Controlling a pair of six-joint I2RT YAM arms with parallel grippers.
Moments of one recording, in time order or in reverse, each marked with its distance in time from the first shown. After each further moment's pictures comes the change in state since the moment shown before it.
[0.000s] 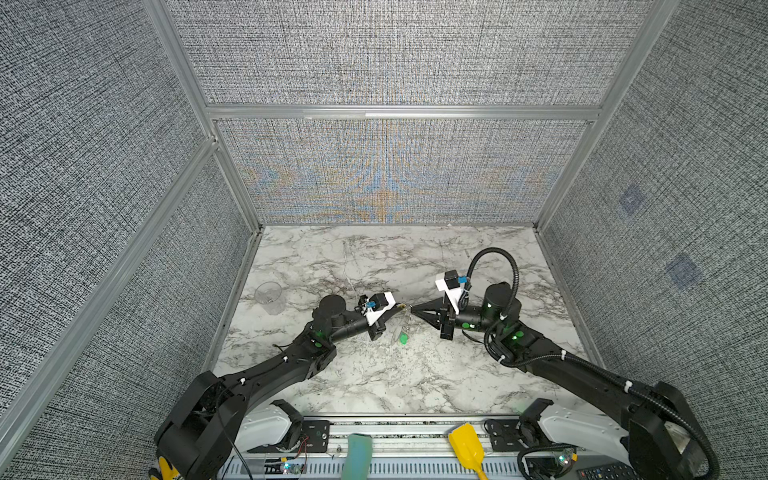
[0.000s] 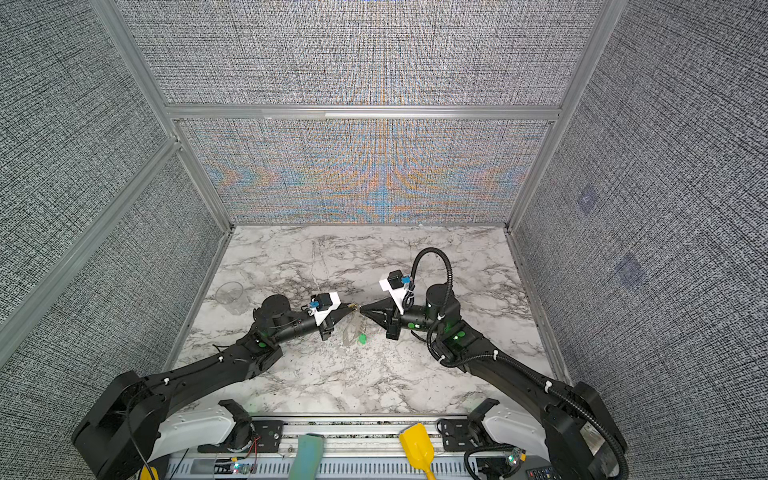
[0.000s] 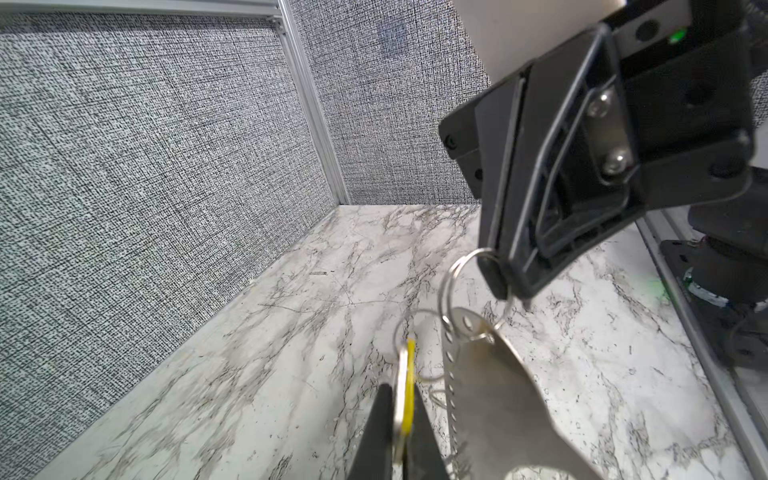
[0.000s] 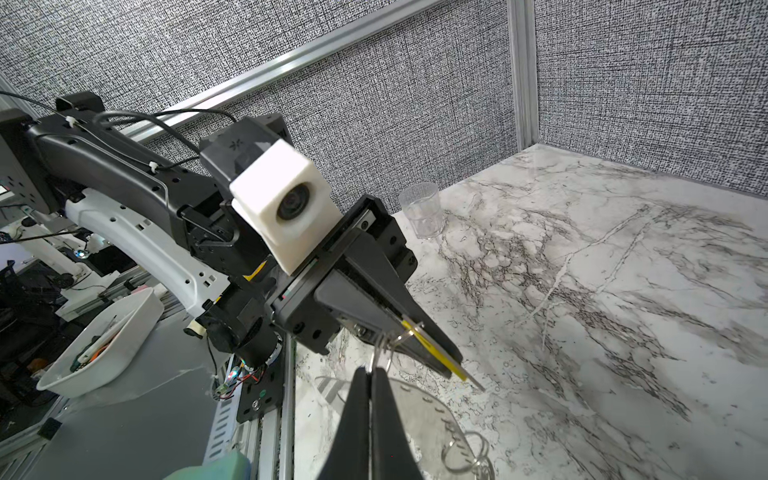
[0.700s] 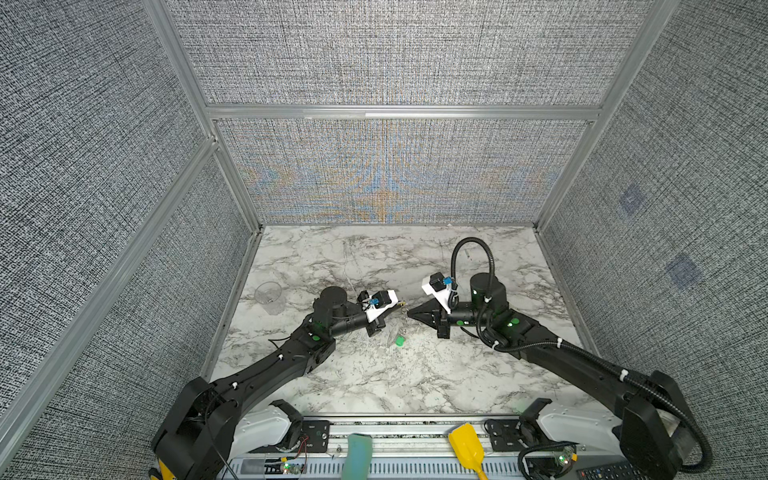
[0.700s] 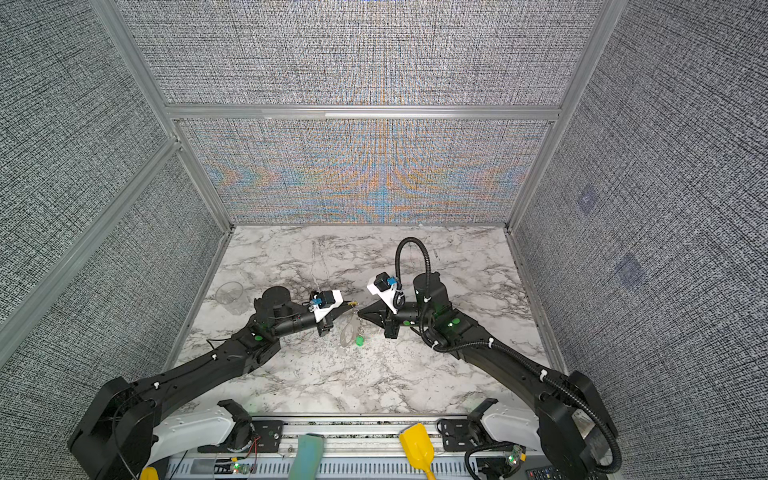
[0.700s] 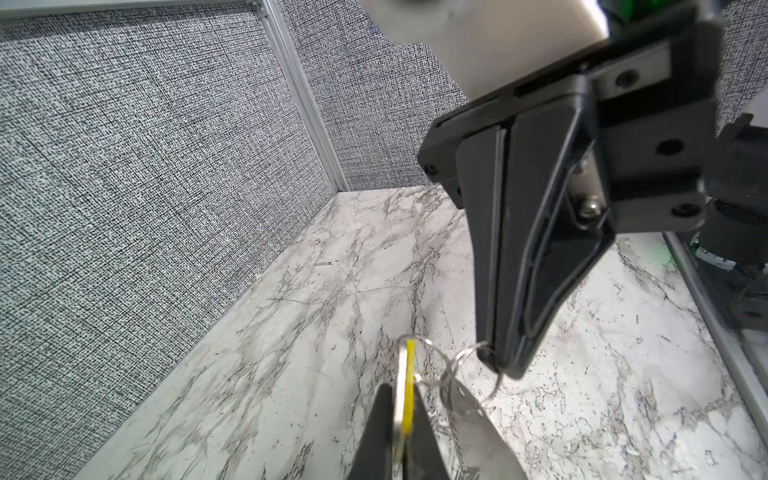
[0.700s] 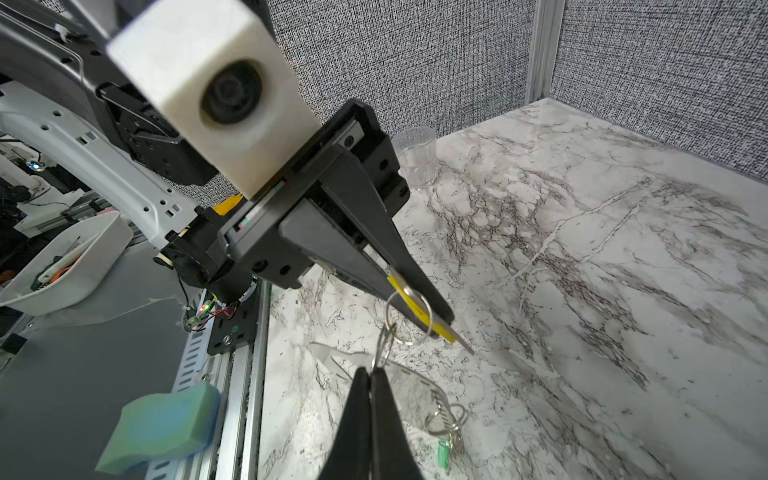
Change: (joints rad) left arm 0.011 -0.029 0.086 -0.200 0.002 0.116; right arm 0.000 0.086 0.153 -0.344 -0.019 -0.296
